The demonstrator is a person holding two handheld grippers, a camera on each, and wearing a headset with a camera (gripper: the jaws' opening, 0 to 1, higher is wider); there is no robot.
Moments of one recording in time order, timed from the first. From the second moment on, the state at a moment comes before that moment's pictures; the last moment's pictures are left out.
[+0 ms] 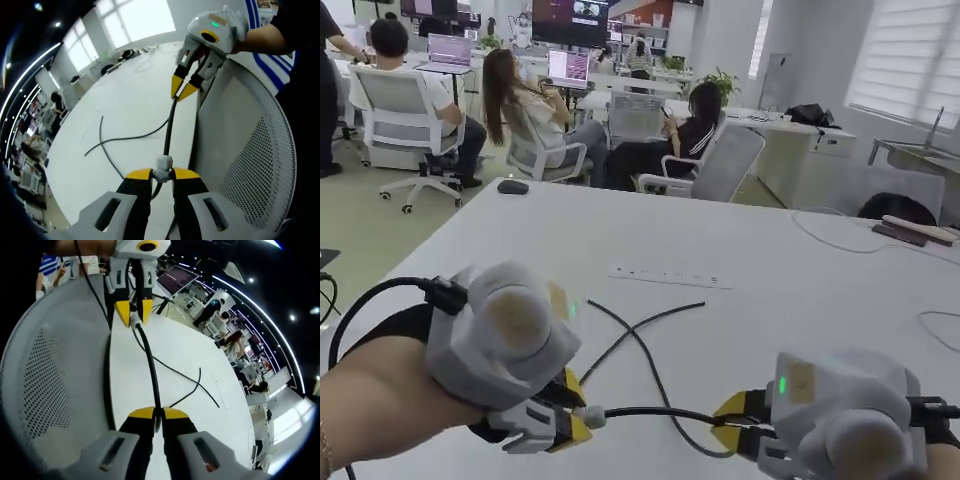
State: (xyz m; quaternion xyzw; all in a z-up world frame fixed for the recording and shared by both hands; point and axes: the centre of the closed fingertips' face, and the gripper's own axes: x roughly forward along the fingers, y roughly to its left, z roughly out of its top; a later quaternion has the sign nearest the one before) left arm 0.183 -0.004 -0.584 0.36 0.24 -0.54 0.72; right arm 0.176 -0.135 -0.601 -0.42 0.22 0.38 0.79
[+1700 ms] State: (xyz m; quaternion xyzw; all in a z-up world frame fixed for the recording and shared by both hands) left arm 0.170 -0.013 -0.583 0.38 0.24 -0.53 0.72; right arm 0.163 -0.101 -0.595 -0.26 0.27 0.43 0.82
